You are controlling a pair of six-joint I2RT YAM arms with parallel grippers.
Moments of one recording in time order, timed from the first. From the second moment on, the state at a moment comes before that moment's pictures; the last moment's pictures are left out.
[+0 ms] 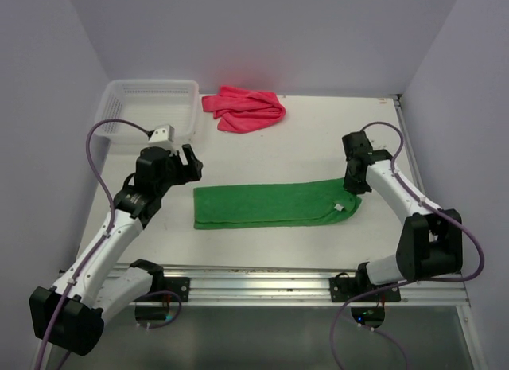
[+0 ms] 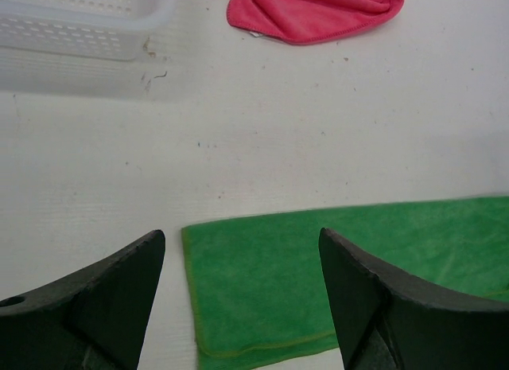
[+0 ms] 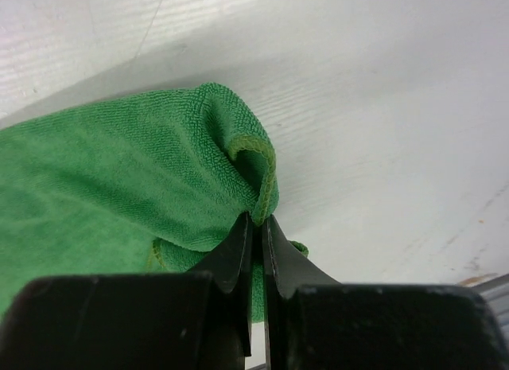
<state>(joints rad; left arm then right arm) -0.31 0.94 0.78 -0.31 -0.10 -0.40 0.17 1.44 1.01 -0.80 0.34 0.41</state>
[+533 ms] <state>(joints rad) -0.31 0.99 0.84 -0.35 -0.06 -0.29 0.45 1.40 1.28 -0.92 0.20 0.30</state>
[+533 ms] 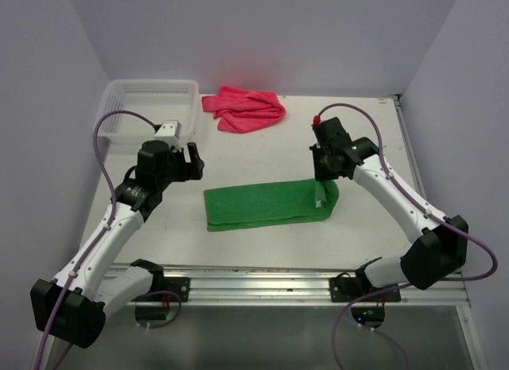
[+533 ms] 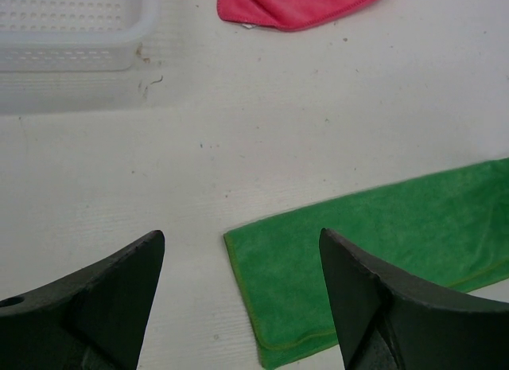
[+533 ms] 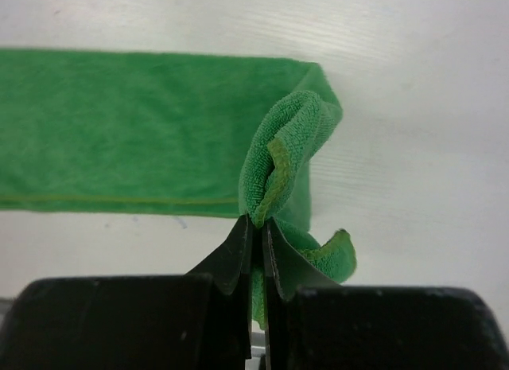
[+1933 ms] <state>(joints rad) -0.31 0.86 0.79 -0.38 -0.26 -0.22 0.95 1.99 1.78 -0.80 0.01 0.70</state>
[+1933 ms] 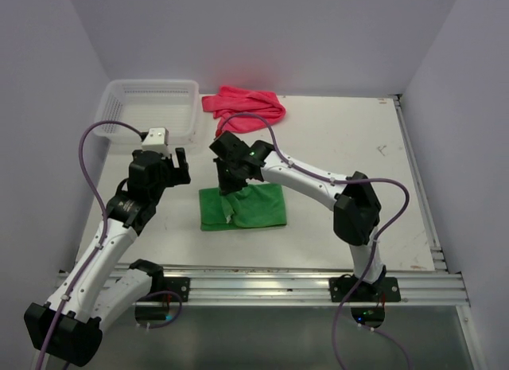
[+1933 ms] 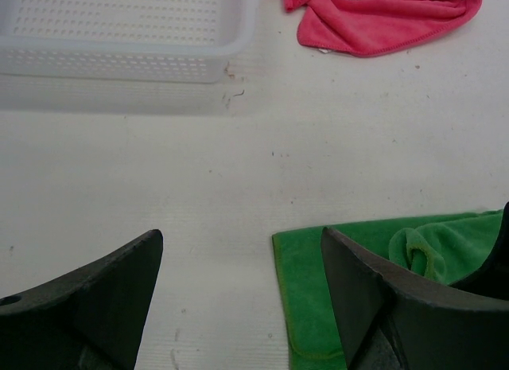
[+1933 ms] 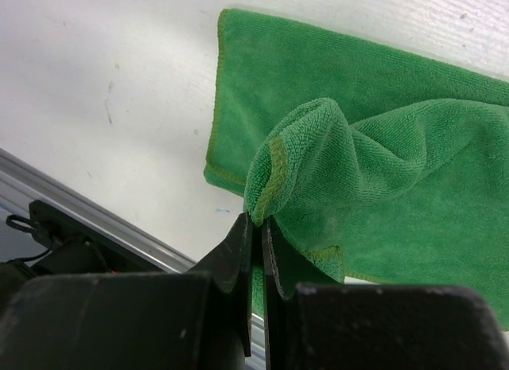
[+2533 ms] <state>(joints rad) -0.31 0.86 0.79 -0.38 -0.24 -0.22 0.95 2.17 1.83 -0.68 -0.02 0.75</state>
